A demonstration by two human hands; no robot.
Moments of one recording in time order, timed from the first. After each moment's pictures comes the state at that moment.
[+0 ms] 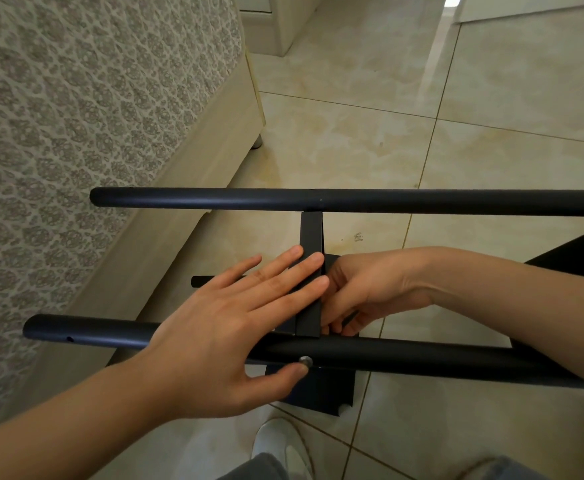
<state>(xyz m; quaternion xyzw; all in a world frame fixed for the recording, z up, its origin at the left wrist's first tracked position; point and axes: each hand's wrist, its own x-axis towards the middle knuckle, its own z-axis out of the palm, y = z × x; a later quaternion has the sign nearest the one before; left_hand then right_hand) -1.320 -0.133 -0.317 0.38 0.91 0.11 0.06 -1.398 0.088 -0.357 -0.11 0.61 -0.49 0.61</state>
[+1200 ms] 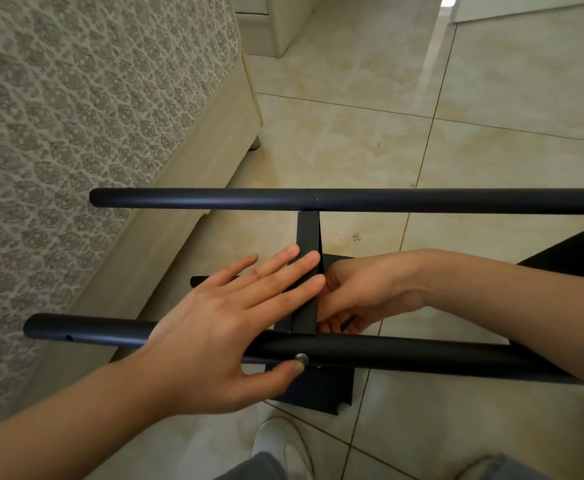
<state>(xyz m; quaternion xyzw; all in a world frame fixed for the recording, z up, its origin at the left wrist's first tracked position) -1.322 -0.133 -0.319 0.39 0.91 0.11 0.05 -1.395 0.086 -0.362 -0.11 0.60 -0.49 0.62</state>
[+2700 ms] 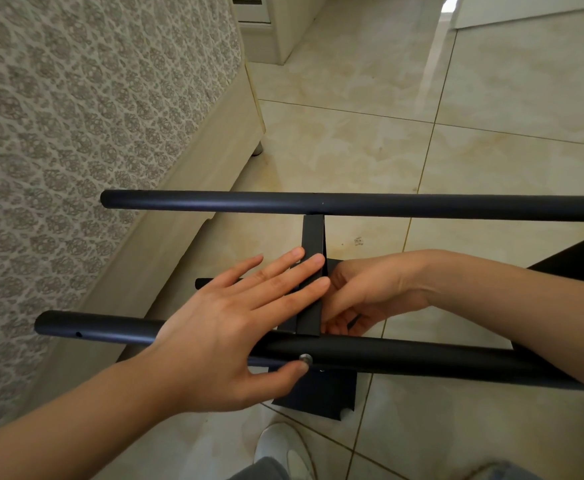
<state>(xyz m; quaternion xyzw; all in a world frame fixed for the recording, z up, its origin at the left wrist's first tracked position) -1.324 -0.131 -0.319 0.39 0.91 0.11 0.04 -1.401 0.092 -0.364 -0.12 0.59 -0.49 0.62</state>
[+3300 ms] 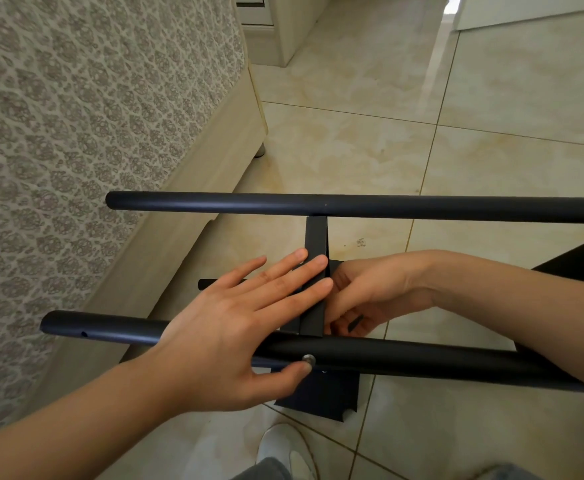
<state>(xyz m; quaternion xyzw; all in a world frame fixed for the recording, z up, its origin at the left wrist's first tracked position) -1.324 -0.131 -0.319 0.39 0.91 0.12 0.03 -1.401 0.092 -0.361 -0.12 0.58 -0.50 0.63</state>
